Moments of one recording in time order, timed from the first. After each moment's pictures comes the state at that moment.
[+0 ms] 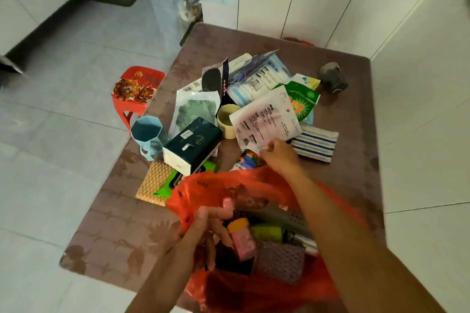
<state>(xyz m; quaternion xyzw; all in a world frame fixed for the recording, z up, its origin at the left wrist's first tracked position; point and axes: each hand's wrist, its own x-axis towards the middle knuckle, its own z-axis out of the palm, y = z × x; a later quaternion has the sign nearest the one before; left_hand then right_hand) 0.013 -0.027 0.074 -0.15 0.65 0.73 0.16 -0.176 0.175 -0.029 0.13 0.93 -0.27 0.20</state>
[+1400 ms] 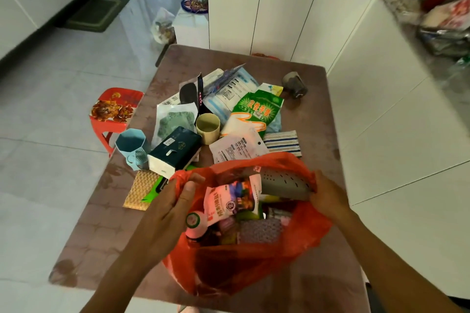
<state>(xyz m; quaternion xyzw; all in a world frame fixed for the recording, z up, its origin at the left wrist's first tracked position) 0.004 -0.046 0.095 0.00 0.82 0.56 0.12 -0.037 0.305 -0.004 0.18 0.96 -0.18 0.14</state>
